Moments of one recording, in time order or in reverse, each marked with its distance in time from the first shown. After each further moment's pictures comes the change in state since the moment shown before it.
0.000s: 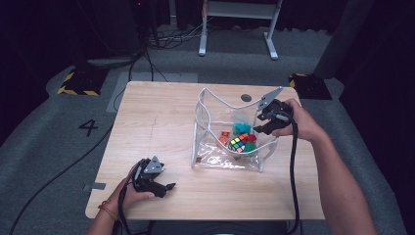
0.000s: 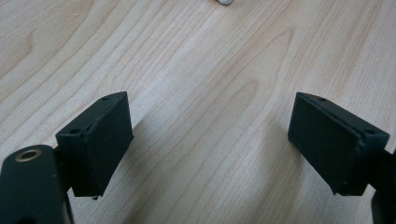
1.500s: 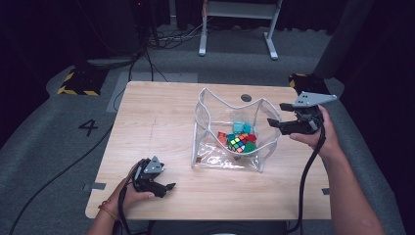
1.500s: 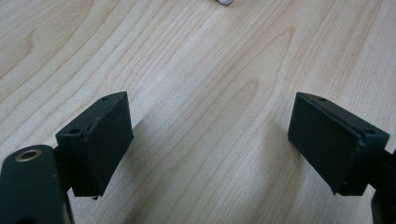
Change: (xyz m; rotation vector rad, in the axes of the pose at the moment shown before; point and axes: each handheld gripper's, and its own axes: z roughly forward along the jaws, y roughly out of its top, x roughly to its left) left arm 0.000 0.000 0.000 0.000 0.001 0.001; right arm 0.022 -0.050 -0.063 -0.414 -0.203 0.298
